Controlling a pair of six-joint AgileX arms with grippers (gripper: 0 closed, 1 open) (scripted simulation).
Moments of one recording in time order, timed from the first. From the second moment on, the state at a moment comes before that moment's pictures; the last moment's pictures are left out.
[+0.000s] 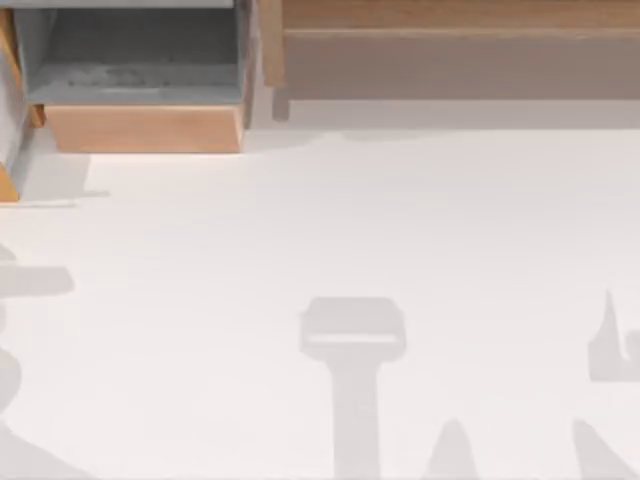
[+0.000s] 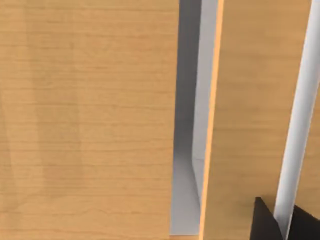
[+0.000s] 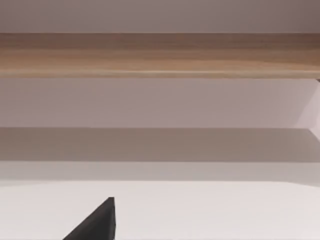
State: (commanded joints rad) left arm 0.52 2.15 0.77 1.33 0.57 1.58; right arm 0.00 0.00 0.00 0.00 0.00 0.00
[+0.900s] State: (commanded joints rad) left arm 0.43 2.29 1.09 1.16 0.47 1.58; right arm 0.00 0.00 0.00 0.00 0.00 0.00
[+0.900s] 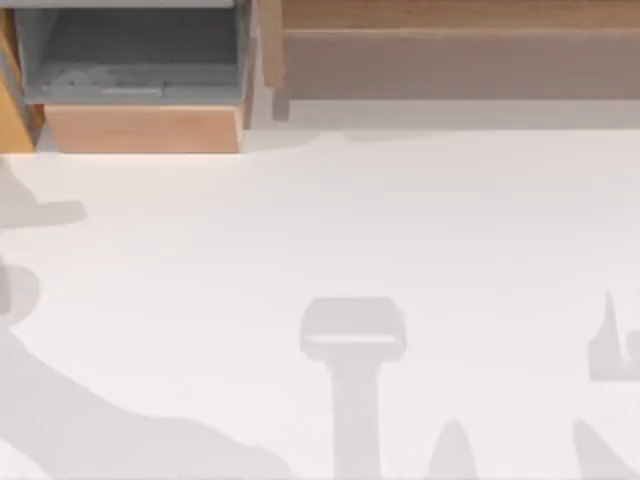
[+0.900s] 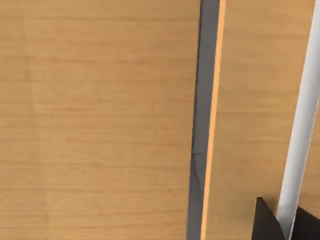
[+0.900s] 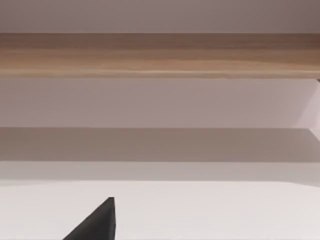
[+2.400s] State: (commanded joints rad) left arm 0.39 2.36 1.25 1.08 0.43 1.57; right arm 0.00 0.00 0.00 0.00 0.00 0.00
